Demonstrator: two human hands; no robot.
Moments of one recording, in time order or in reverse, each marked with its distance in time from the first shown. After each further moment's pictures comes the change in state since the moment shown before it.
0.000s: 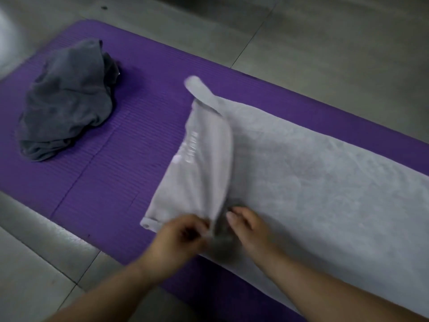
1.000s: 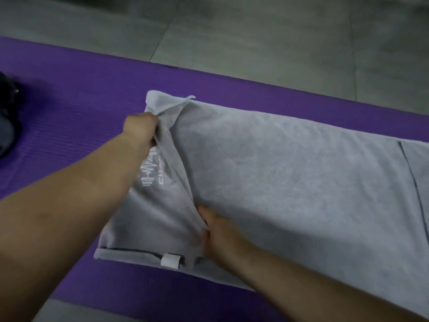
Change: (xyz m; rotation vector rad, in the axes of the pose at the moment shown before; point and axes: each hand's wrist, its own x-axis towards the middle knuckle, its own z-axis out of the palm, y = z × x) left_hand 0.191 0.085 0.041 -0.242 0.367 -0.302; right_hand -0.040 0.009 -0.056 -0.342 -0.010 -0.101
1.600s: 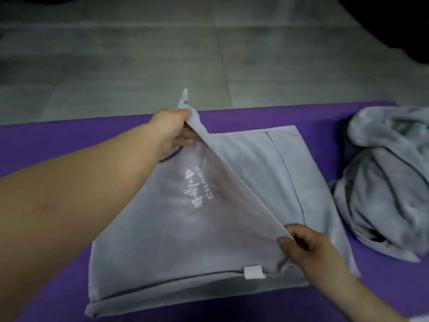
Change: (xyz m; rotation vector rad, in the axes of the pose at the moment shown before) left_hand -0.186 0.052 0.231 0.242 -0.593 0.198; right_hand -0.204 0.165 -0.142 0.416 0.694 0.250
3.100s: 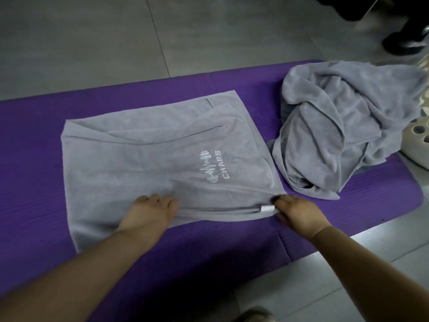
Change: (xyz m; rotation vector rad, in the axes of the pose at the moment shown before) left_hand -0.095 -0.151 0.044 1.547 -0.373 1.043; right_hand 0.015 0.140 -0.093 -1.135 0.010 -0.465
